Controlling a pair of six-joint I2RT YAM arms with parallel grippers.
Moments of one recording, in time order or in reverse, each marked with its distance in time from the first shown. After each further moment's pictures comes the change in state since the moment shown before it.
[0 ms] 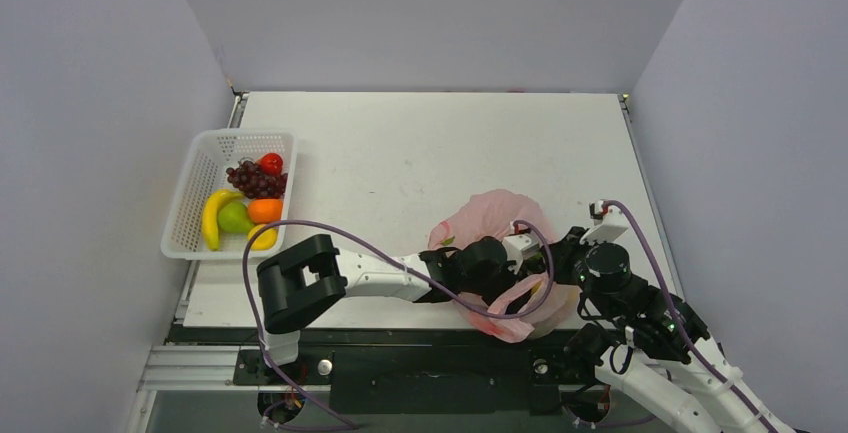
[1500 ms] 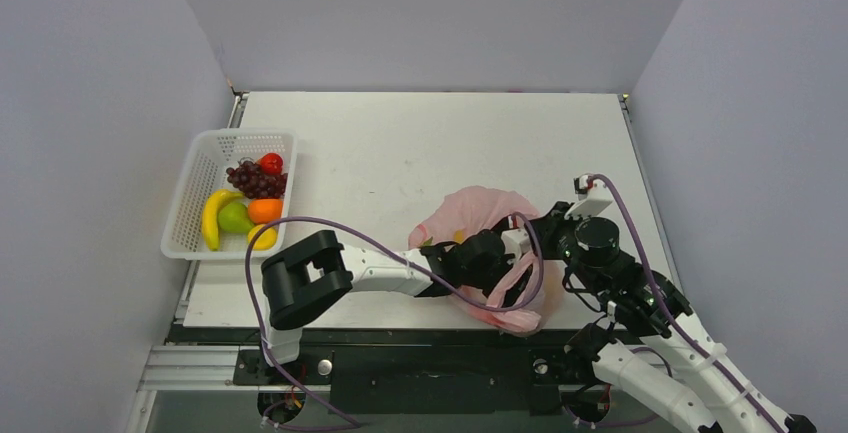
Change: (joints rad) left arm 0.039 0.041 0.018 0.037 0.051 -0.002; right arm -0.055 0.171 0.051 0.215 -0.071 -0.077
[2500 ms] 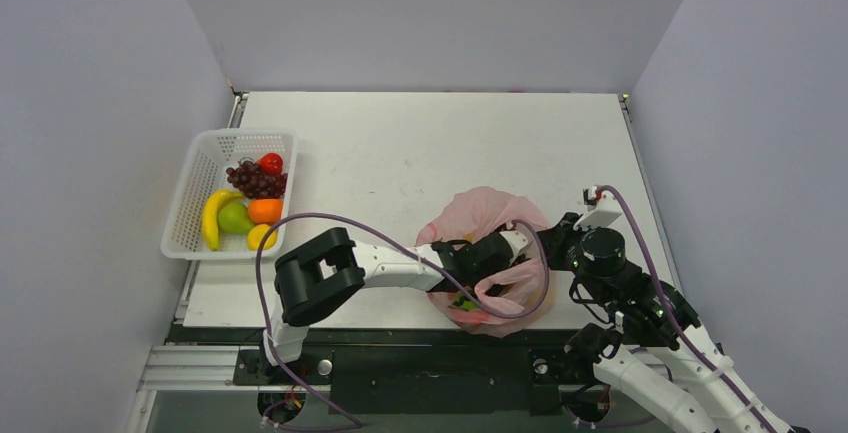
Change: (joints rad) left arm 0.001 0.074 0.110 -0.331 -0.385 0.259; right arm -0.006 -0.081 -0.023 -0.115 0.034 0.023
